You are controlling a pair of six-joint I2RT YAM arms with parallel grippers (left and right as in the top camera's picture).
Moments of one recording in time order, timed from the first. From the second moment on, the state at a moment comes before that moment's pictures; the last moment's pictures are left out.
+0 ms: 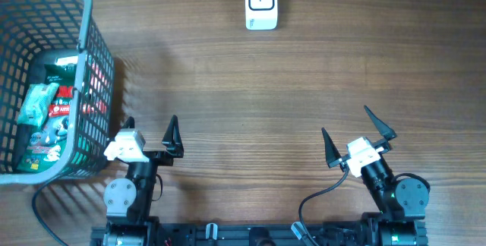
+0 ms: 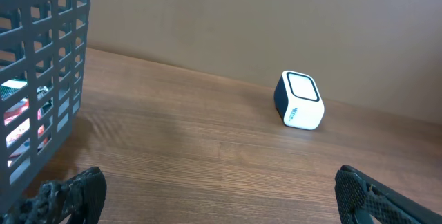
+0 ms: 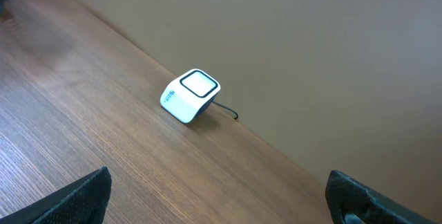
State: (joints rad) left arm -0.06 0.01 0.01 -0.06 0.02 -0.27; right arm -0.01 0.01 0.01 0.02 -0.43 -0.52
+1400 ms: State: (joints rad) left arm -0.06 0.01 0.01 -0.06 0.02 -0.27; right arm -0.01 0.01 0.01 0.02 -0.16 -0.09
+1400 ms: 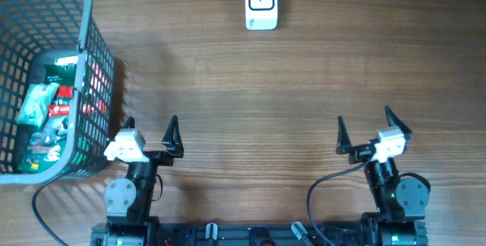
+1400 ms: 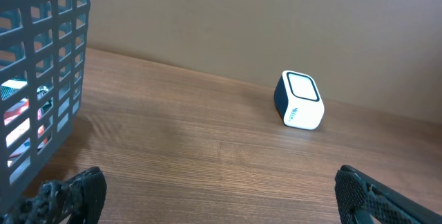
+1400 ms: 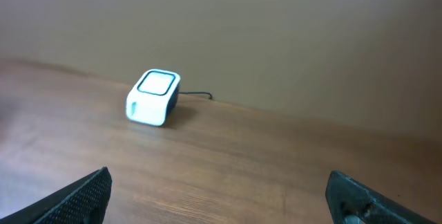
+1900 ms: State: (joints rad) left arm -0.06 0.01 0.01 -0.06 0.02 -0.27; right arm -0.01 0.01 0.01 0.00 -0.08 0.01
